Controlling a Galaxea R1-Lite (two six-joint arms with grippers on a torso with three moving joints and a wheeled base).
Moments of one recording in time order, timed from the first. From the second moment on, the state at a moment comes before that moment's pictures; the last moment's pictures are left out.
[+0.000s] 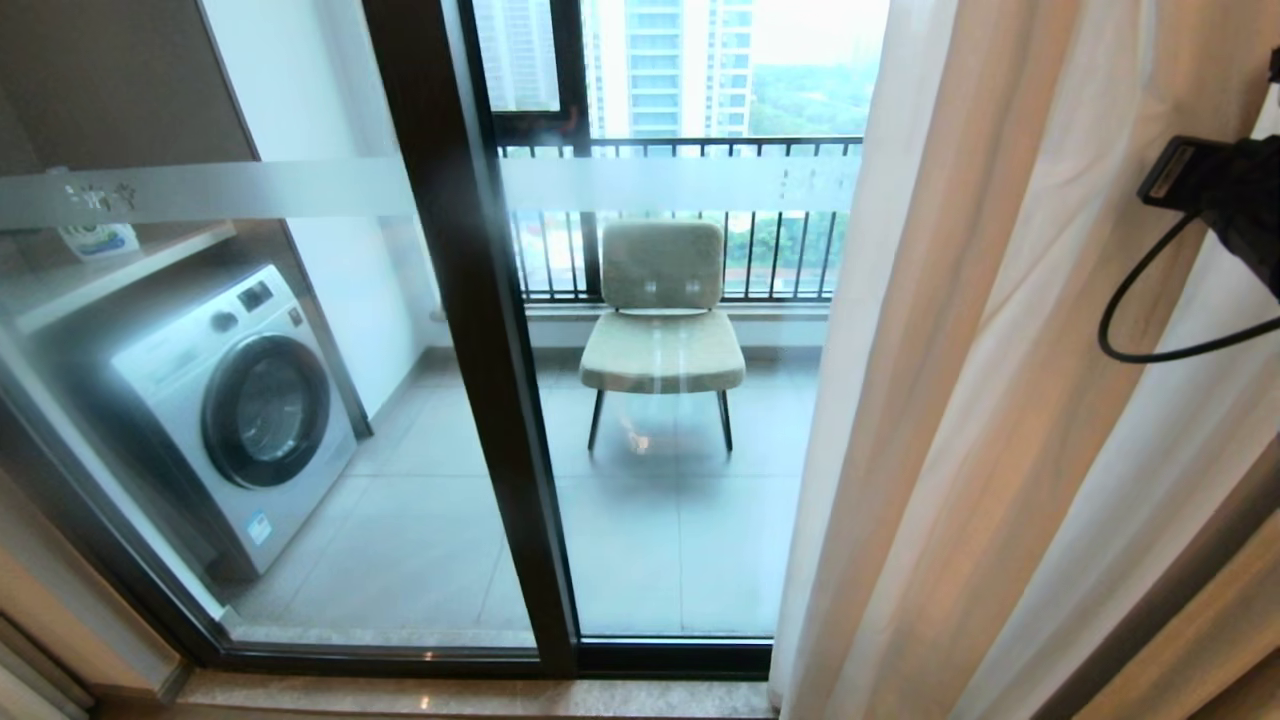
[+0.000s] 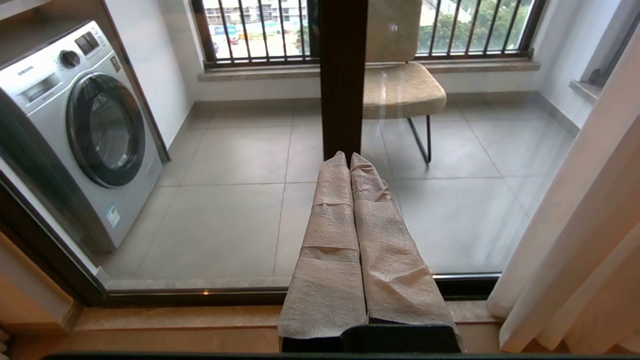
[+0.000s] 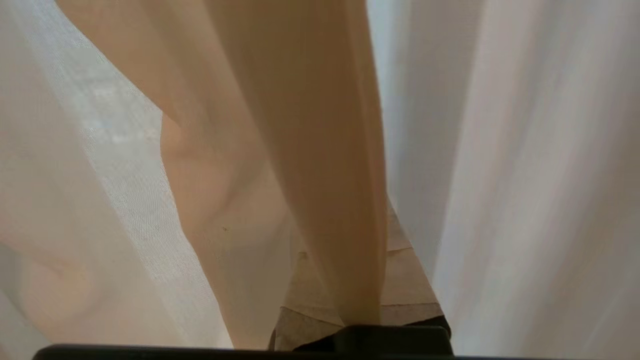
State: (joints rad) left arm 0.00 0.00 0.00 -0.01 -0.02 0.02; right arm -0.13 1.77 -1.26 -0.75 -0.24 0.03
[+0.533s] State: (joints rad) left arm 0.00 0.00 0.00 -0.01 -0.02 0.02; right arm -0.14 1.76 -1.26 -0.75 -0.24 0.03
